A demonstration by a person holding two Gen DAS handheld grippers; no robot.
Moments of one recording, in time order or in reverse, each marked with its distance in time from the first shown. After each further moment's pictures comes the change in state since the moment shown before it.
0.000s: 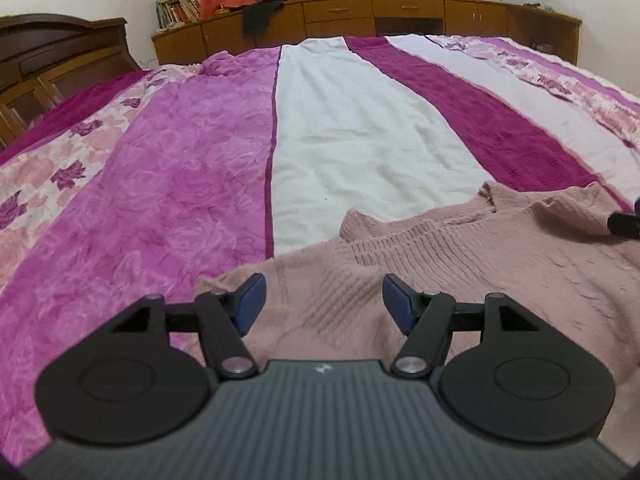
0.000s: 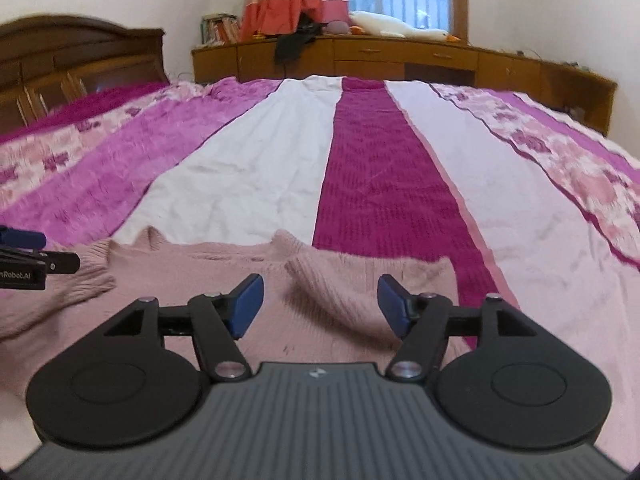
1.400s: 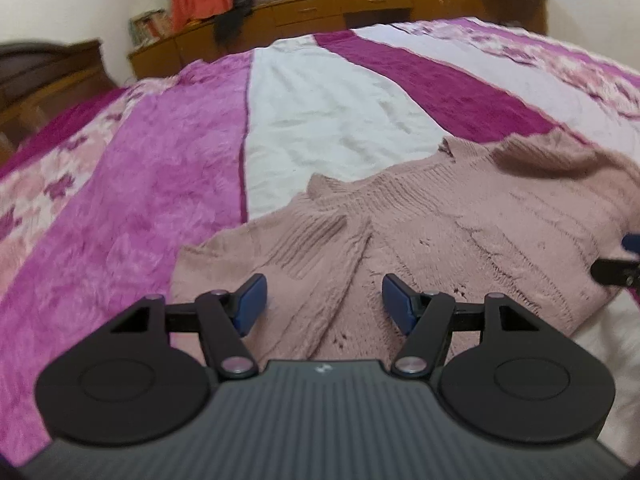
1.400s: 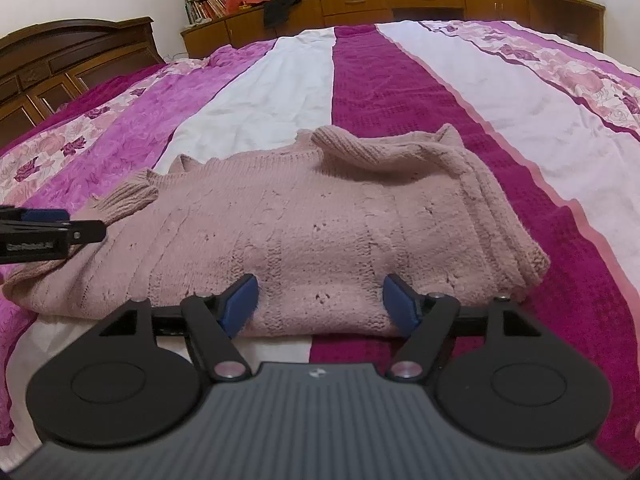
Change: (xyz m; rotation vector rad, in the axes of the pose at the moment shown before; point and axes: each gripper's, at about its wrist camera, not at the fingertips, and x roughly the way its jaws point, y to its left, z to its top) left arm -0.015 -0.026 -0.039 0.137 -0.005 -0.027; right arm -0.035 0.009 -0.079 0.118 0.129 0.050
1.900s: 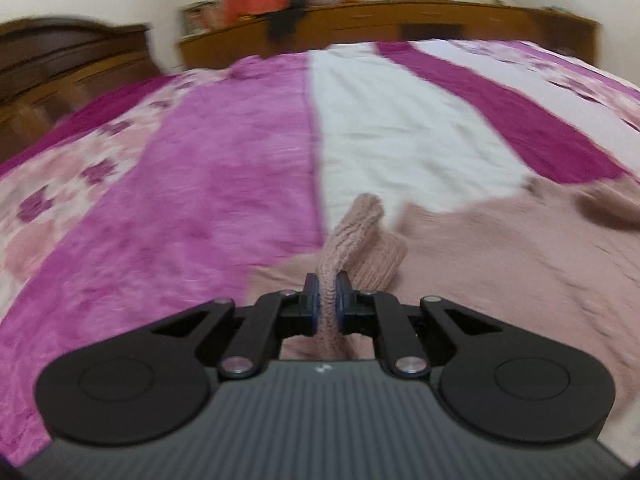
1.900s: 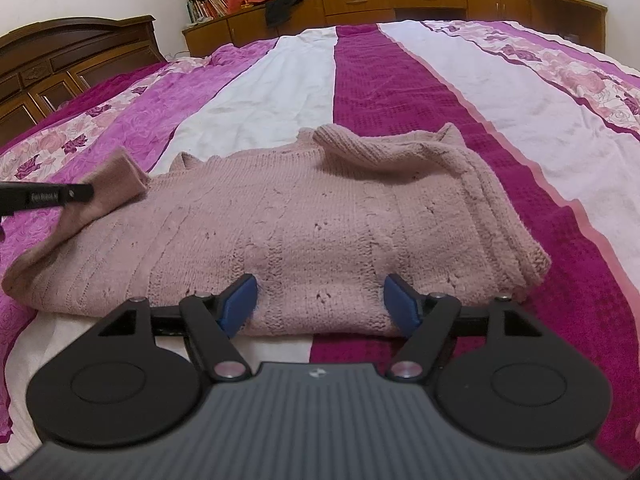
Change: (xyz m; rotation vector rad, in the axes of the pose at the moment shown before) left arm 0.027 0.069 0.013 -0.159 -0.015 0.132; right arm 0.002 0.000 0.000 -0.010 0.001 -0.001
